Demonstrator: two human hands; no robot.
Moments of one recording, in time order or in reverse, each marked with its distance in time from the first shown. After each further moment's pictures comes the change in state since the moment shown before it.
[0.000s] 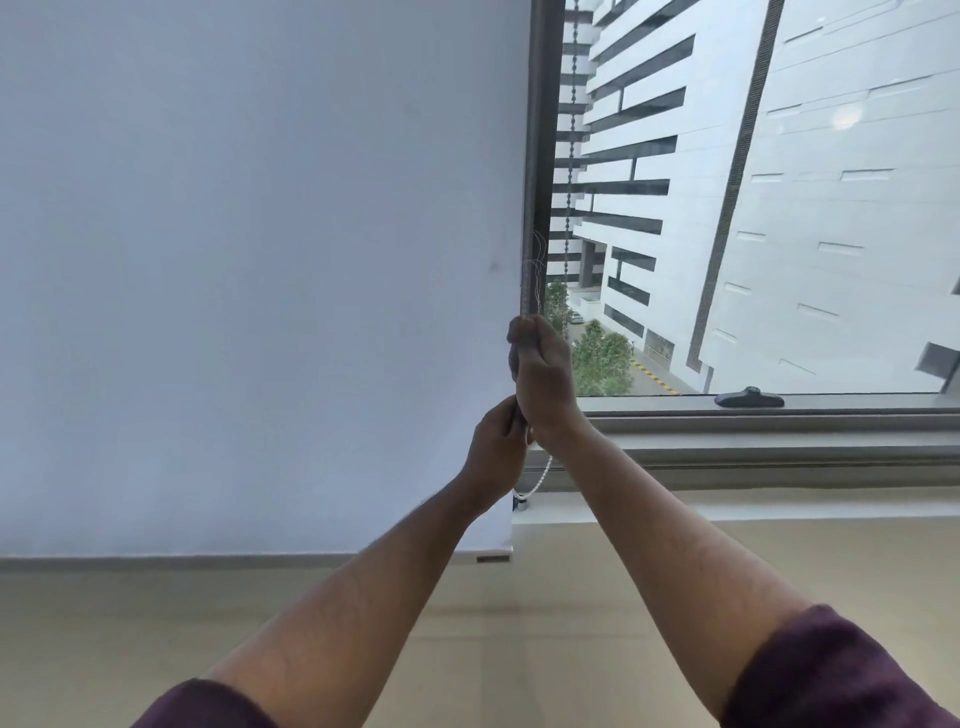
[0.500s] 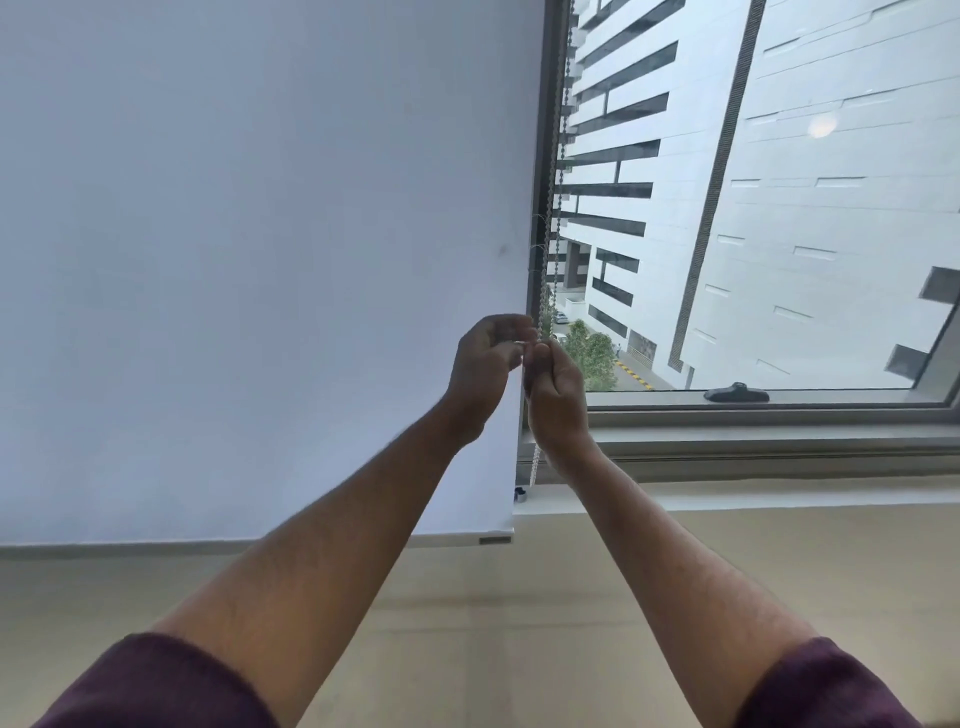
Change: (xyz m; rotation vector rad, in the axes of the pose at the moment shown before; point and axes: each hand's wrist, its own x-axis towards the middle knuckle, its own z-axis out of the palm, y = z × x) left_hand 0.018 0.071 -0.045 -0.308 0.025 0.049; right_hand -0.034 0.009 -0.001 -0.069 0.072 -0.048
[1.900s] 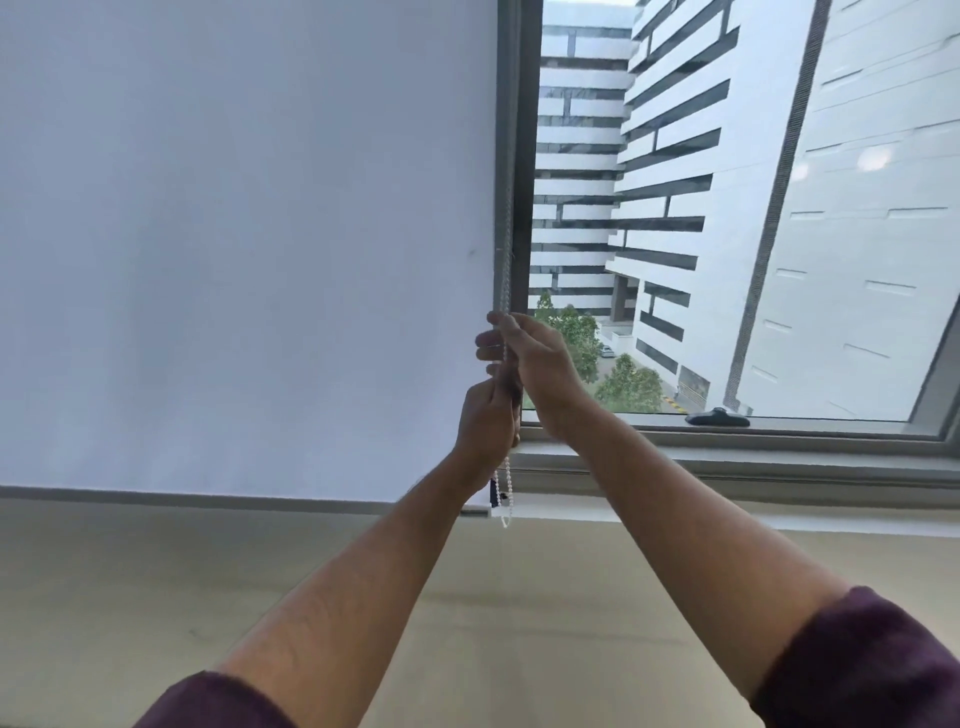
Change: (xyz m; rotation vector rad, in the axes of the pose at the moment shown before) left_hand -0.103 0.030 0.096 0.213 0.171 0.002; right_hand -0.010 -0.137 -0.079 0.230 -0.362 0.248
